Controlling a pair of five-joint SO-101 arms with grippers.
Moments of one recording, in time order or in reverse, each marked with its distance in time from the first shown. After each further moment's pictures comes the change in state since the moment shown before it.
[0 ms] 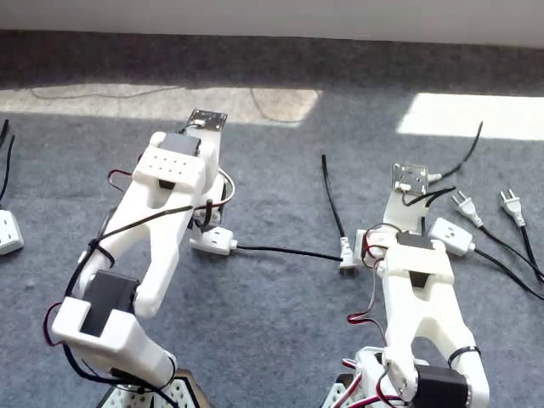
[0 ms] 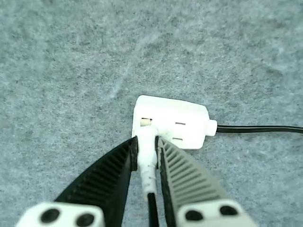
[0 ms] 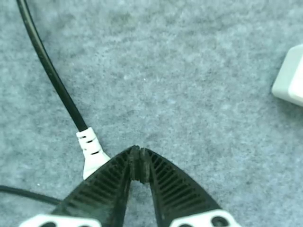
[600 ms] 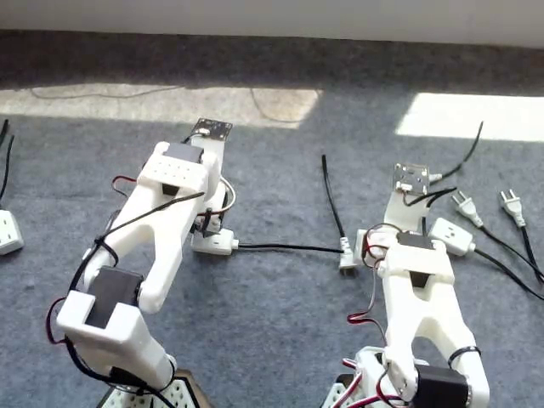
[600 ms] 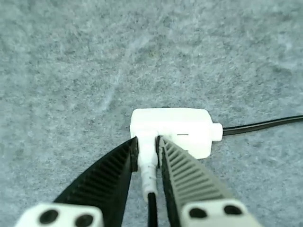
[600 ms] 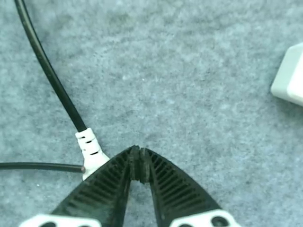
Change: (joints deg) left arm 0.1 5.2 3.8 -5.9 -3.4; right arm 0.2 0.0 0.0 -0.1 -0.2
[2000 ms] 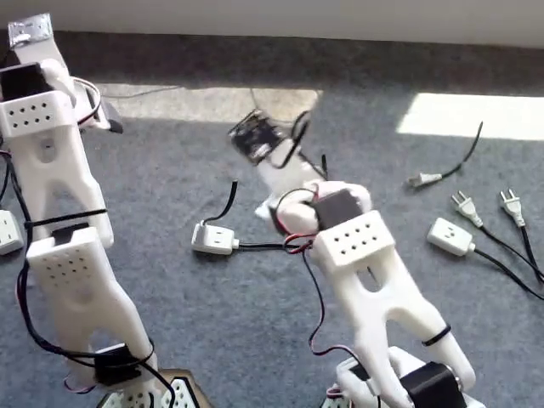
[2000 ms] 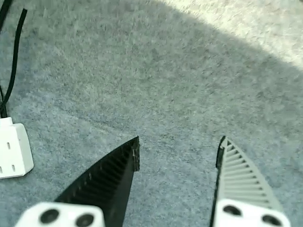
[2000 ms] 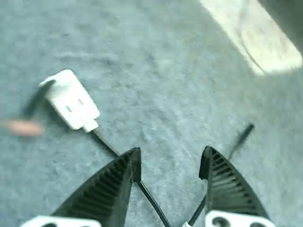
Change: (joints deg) left arm -31.5 23.3 -77.2 27.4 1.6; right arm -36.7 0.0 -30.9 17.3 29.3
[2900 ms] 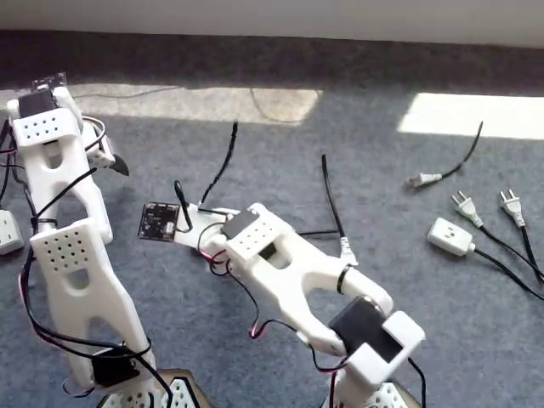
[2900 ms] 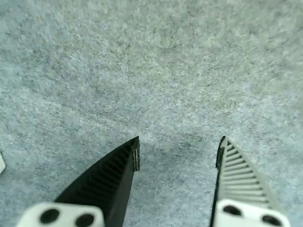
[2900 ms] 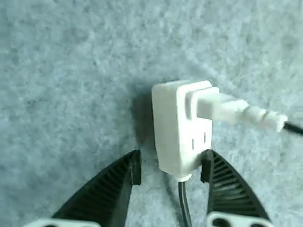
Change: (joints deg) left arm -2.8 15.6 0.0 -0.4 0.0; right arm -14.9 32.5 -5.8 -13.1 14.2
